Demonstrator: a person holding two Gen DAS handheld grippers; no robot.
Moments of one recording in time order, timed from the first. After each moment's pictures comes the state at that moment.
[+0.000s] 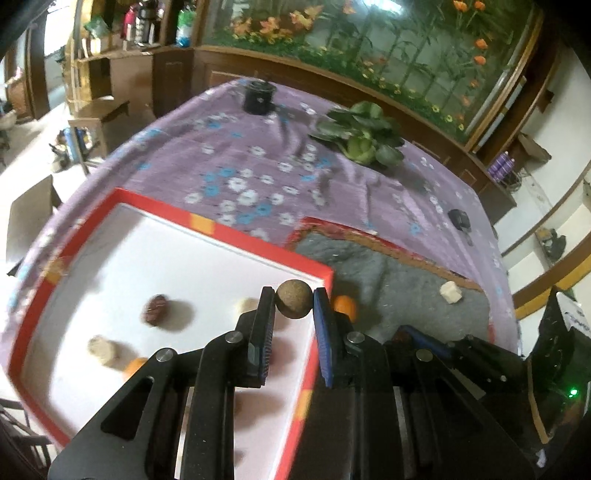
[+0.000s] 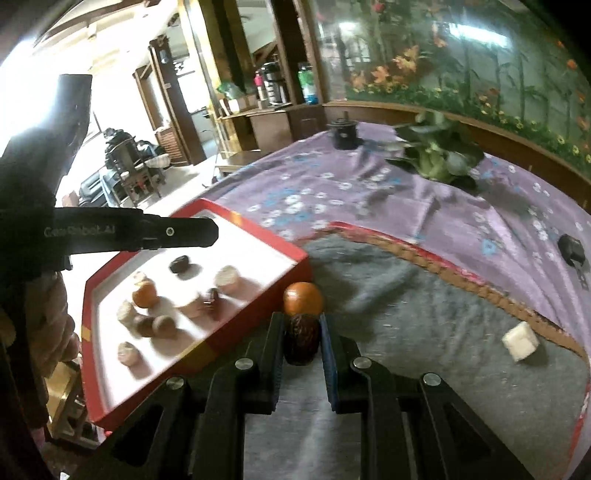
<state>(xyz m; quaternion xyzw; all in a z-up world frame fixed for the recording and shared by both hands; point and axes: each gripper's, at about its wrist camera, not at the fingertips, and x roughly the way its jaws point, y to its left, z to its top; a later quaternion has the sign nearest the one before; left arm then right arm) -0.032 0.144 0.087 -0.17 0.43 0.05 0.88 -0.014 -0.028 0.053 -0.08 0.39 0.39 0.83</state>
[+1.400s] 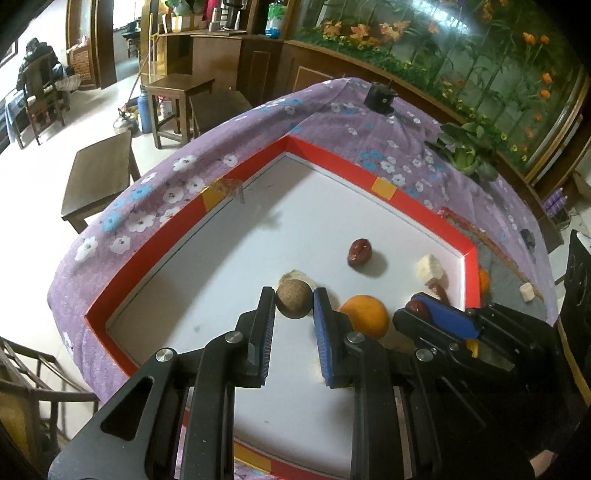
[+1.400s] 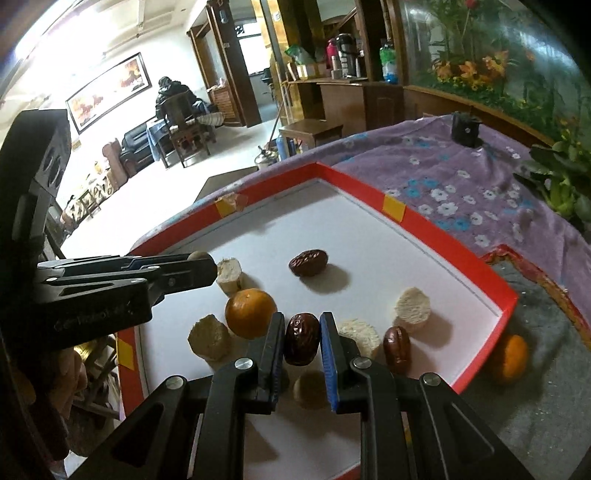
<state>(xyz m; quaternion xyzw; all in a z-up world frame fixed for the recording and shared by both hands) -0.118 0.245 0.039 -0.20 0.44 0.17 0.86 -0.052 0.119 0.025 -0.14 0.41 0.48 0.76</state>
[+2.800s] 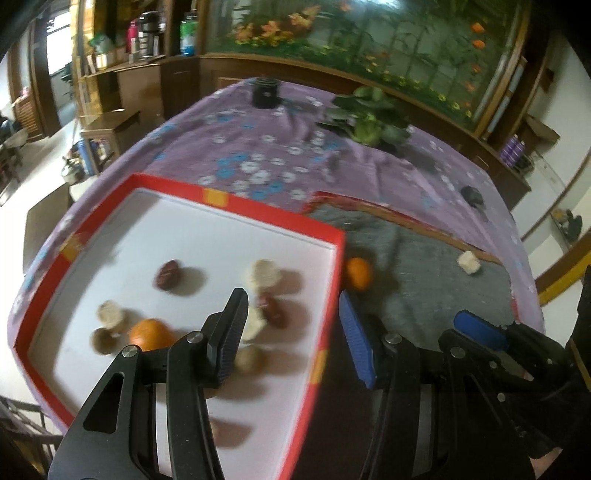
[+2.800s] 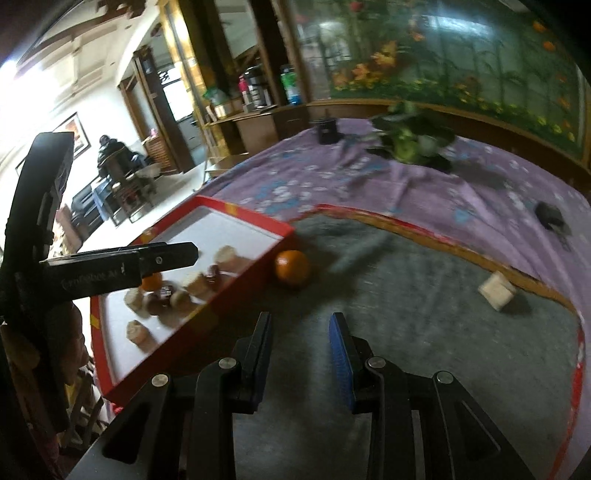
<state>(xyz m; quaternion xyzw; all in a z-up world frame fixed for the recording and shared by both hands) -0.050 0.115 0.068 -0.13 0.44 0.06 0.89 -0.032 -0.075 0.052 -0.05 0.40 0.36 0.84</state>
